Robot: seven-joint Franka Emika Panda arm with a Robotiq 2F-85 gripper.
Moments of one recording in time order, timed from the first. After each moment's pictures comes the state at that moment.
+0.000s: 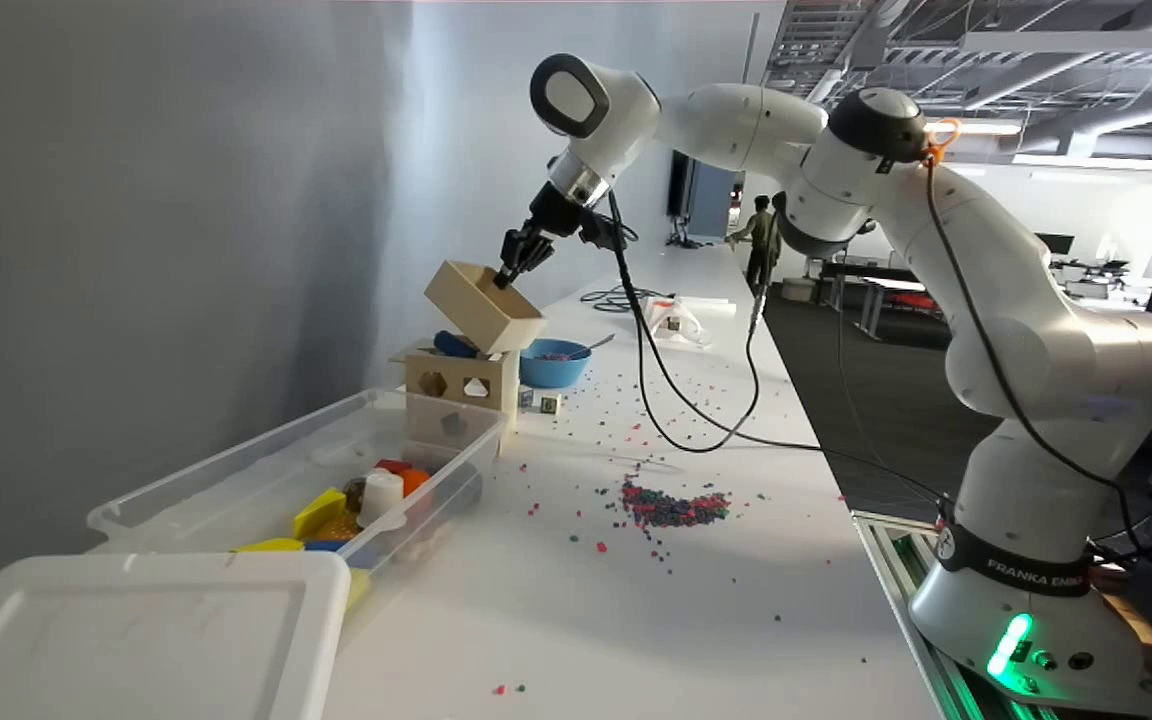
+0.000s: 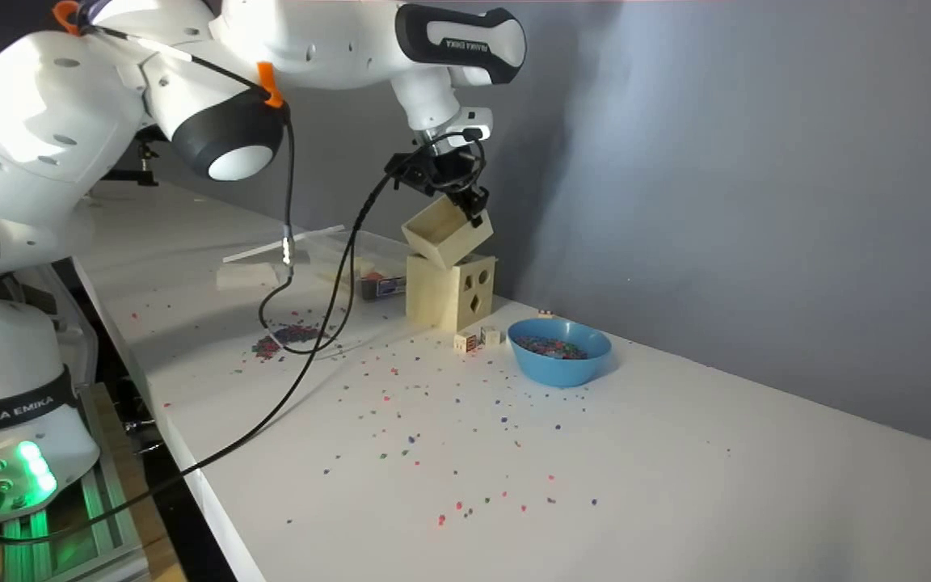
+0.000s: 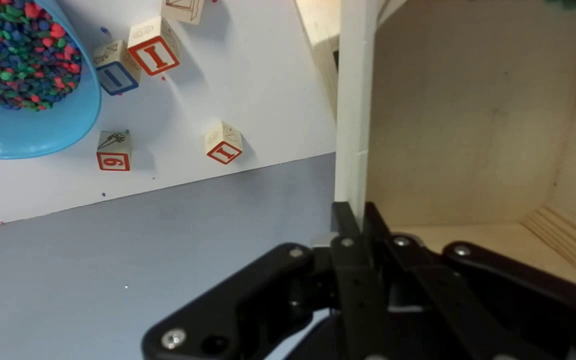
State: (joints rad) arm -1.03 0.95 1.48 -1.23 2.08 4.21 -2.71
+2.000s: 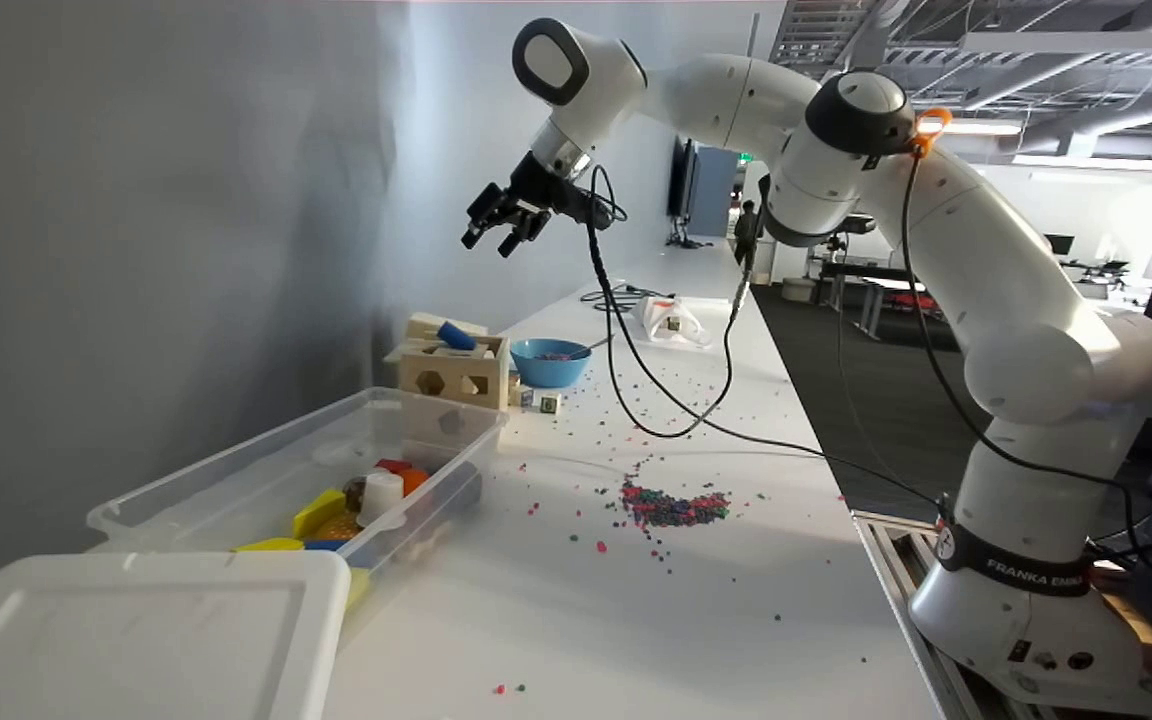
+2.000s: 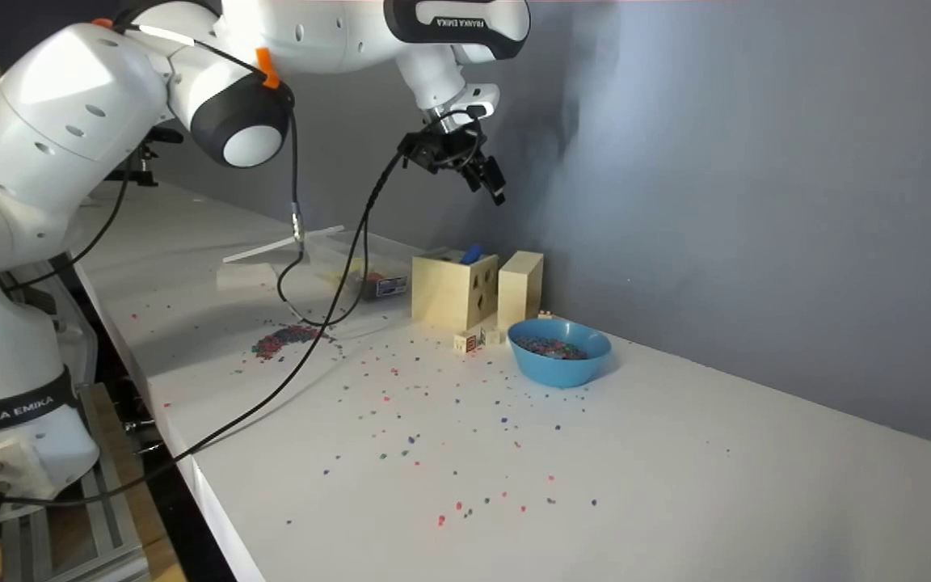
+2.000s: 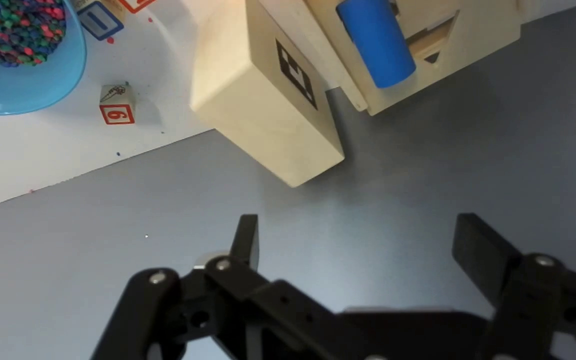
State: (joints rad) arm -0.79 0.86 1.21 -0.92 2.25 4.22 -2.71
